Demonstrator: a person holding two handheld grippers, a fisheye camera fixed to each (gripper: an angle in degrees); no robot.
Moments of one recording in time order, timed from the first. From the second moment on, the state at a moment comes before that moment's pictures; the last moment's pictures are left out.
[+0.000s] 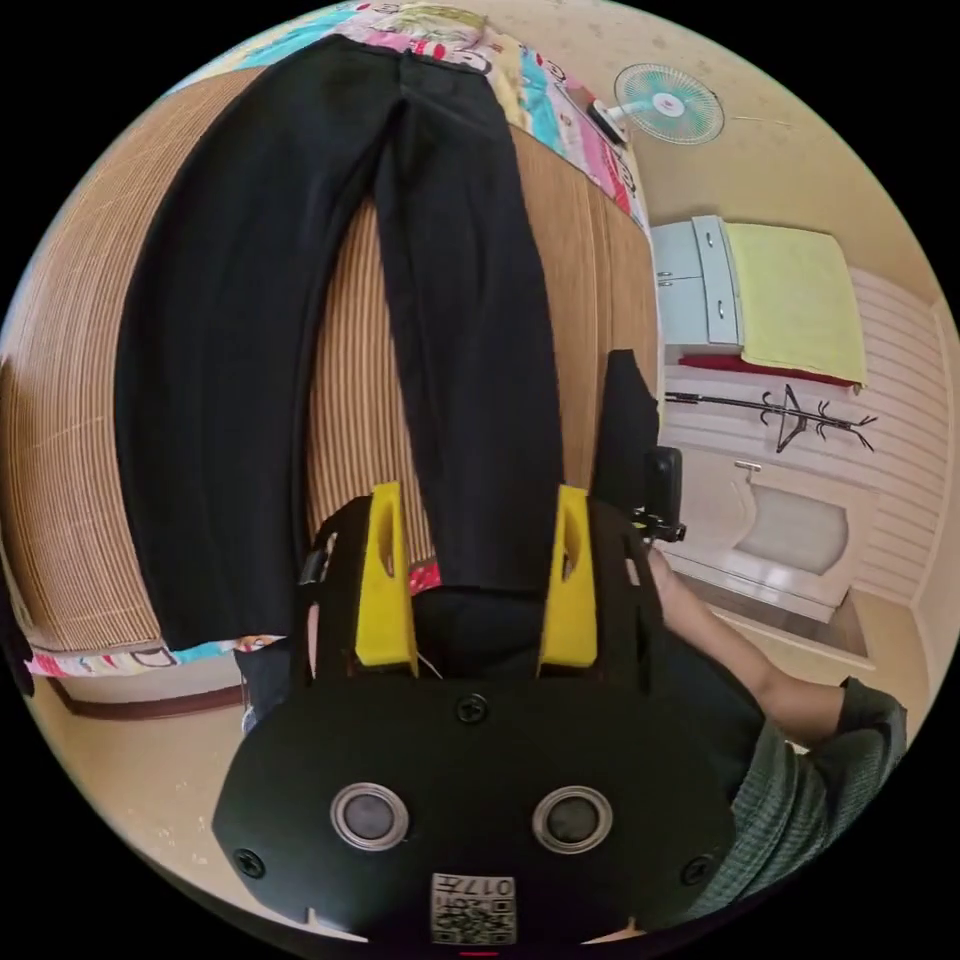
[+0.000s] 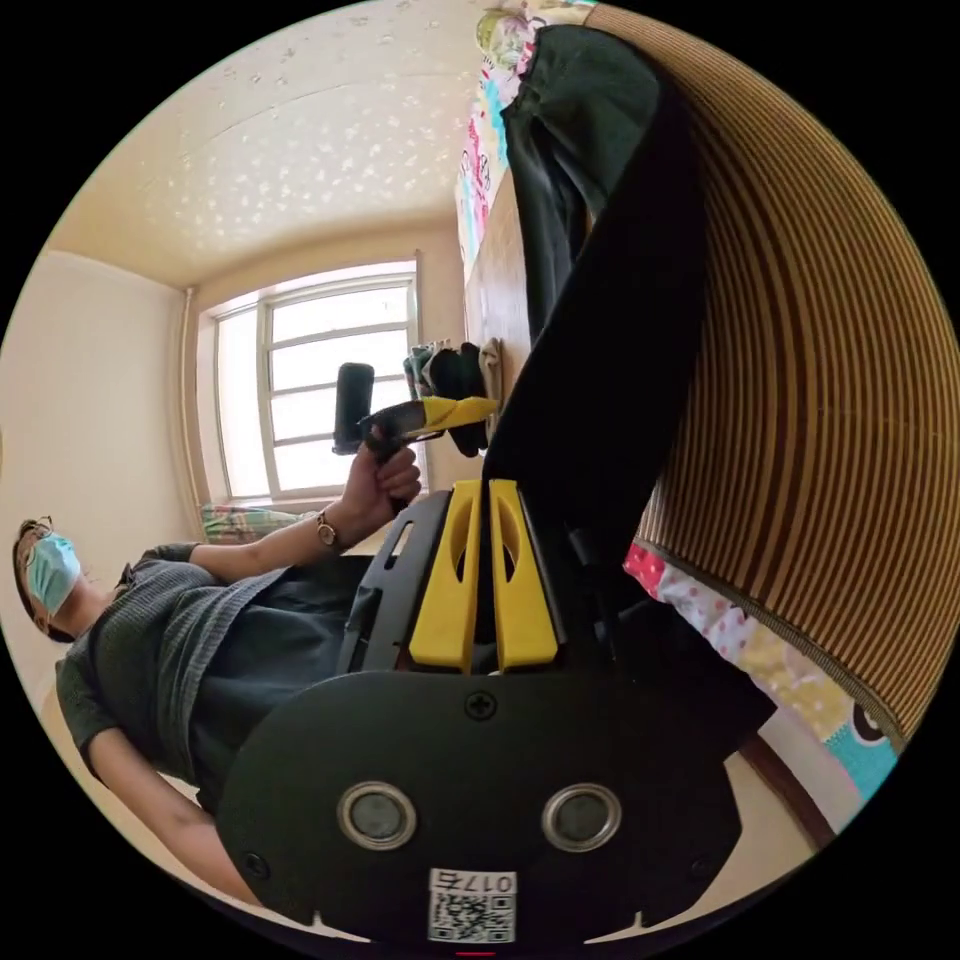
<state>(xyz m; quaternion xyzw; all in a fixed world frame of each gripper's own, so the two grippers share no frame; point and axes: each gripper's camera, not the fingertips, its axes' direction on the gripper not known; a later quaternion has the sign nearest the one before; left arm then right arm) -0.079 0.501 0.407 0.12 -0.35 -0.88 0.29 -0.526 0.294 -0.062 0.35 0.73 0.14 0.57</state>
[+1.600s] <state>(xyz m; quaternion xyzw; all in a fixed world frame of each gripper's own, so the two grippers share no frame) 0.013 0.473 0.475 0.36 -0.27 -0.86 0.26 -0.646 0.008 -0.562 0.27 0.96 0.08 -0.02</state>
